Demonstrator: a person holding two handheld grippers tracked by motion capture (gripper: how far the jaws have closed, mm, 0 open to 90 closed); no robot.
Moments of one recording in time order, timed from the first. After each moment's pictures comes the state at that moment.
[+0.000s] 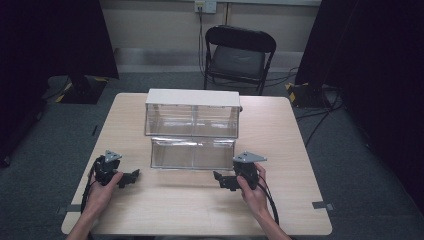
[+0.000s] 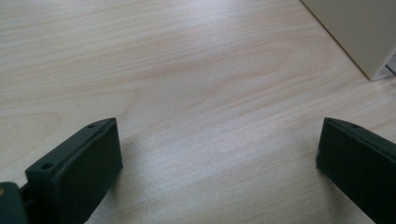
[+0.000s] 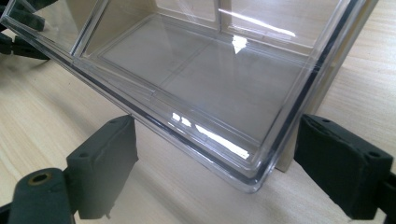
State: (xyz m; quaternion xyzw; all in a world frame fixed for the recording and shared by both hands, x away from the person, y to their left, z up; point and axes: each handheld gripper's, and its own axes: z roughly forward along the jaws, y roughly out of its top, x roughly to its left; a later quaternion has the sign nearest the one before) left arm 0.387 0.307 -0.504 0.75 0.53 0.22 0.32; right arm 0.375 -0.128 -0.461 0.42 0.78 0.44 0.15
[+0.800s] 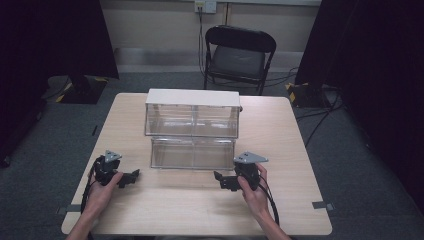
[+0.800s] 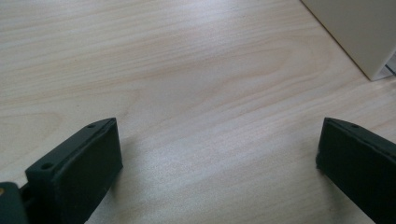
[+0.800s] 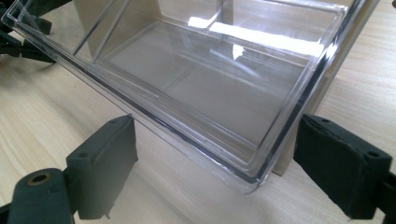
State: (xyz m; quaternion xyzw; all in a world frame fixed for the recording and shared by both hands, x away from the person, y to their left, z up) left arm 0.387 0.307 -0.504 0.75 0.53 0.22 0.32; right arm 0.370 -0.129 -0.453 0.41 0.78 0.45 0.16
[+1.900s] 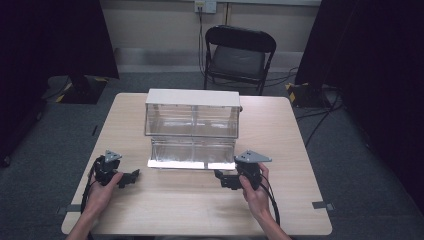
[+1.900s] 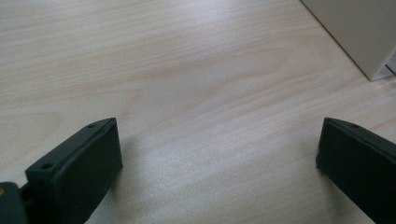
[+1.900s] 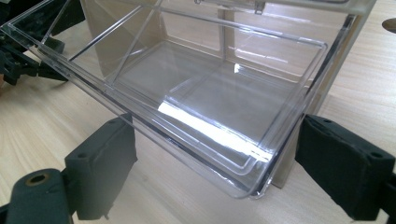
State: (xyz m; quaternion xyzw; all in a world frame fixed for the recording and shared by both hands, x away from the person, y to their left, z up) left arm 0.387 0.307 -0.504 0.75 0.53 0.22 0.32; right arm 0.366 -0.130 -0.441 0.41 0.77 0.47 0.16
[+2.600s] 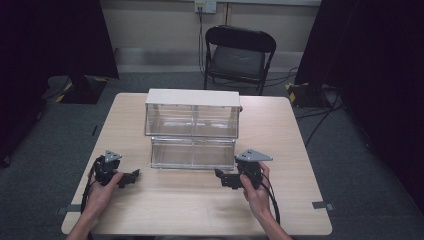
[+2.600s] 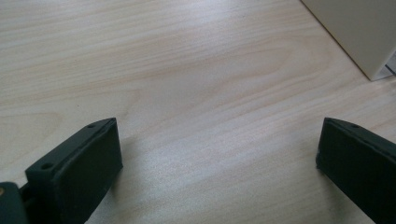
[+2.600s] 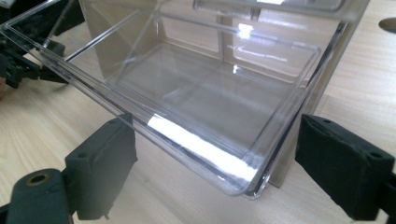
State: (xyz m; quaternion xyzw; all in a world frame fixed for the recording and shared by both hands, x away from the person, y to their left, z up) left arm 0.387 0.307 -0.504 0.75 0.53 0.22 0.32; right arm 0.365 -0.131 -0.435 0.41 0.76 0.47 0.16
